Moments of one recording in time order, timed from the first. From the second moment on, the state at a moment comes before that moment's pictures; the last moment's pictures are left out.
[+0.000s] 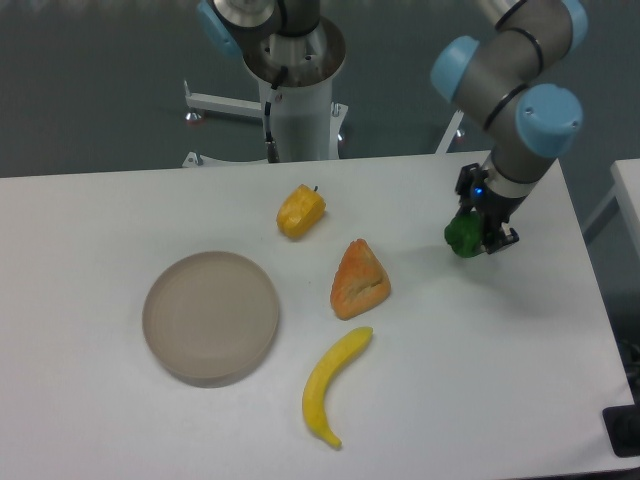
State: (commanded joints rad) arm 2.46 -1.97 -1.42 -1.35 1.54 1.66
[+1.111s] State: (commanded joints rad) arm 2.32 -2.00 -1.26 -1.48 1.56 1.58
